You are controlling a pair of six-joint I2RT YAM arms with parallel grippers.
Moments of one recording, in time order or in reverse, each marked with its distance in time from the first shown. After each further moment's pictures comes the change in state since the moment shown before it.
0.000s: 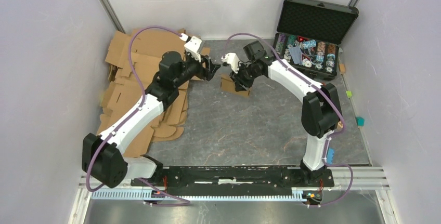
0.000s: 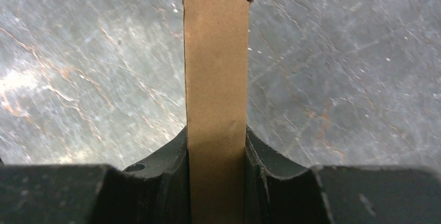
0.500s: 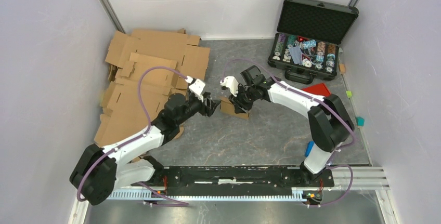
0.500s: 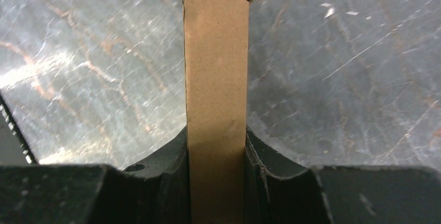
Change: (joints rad) left arm -0.133 -0.183 -0.605 0.354 -0.090 0.023; right arm 0.088 -0.189 -0.406 0.189 -0.001 0.069
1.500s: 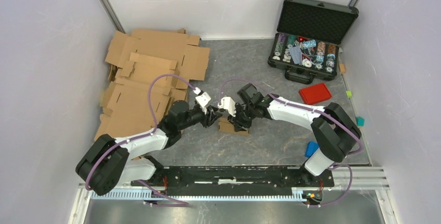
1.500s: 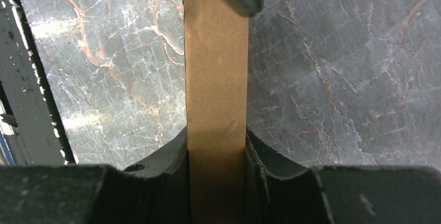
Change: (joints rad) left arm -0.002 0.110 -0.096 0.134 0.211 0.047; right arm 0.138 -0.080 -0.201 0.099 0.005 -0.011
